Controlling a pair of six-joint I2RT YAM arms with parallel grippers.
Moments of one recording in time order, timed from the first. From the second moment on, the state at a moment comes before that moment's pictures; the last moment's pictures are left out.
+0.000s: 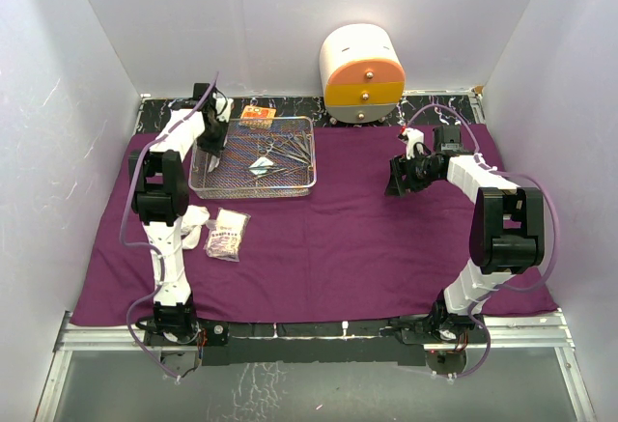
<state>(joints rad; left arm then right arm) -0.08 2.23 1.85 -0.79 0.01 0.16 -0.04 1.68 1.07 -0.46 -0.61 -0.35</state>
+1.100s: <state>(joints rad) -0.35 1.65 1.46 -0.88 -0.03 0.24 -0.04 1.57 1.04 -0.44 -0.53 -0.38</state>
